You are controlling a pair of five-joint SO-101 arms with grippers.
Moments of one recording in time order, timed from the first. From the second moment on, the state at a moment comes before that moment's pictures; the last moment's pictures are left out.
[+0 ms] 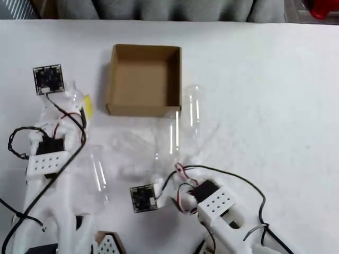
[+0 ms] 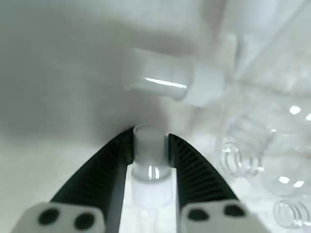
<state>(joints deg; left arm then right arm) -15.7 -33.7 58.5 21.7 2.0 -39.0 -45.0 79.6 41.9 68.4</state>
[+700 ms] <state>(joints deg) -15.7 -33.7 58.5 21.7 2.0 22.7 -61.2 63.1 63.3 68.7</state>
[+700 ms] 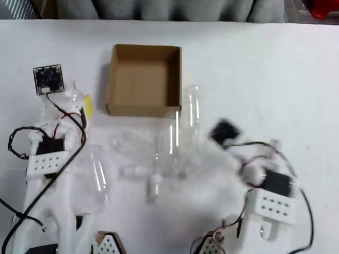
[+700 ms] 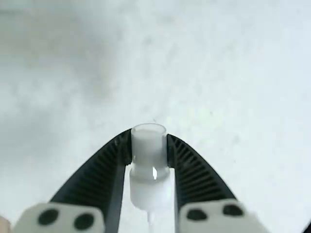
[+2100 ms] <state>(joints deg) -15.7 -33.7 58.5 21.7 2.0 43.7 8.7 15.0 60.0 71.4</state>
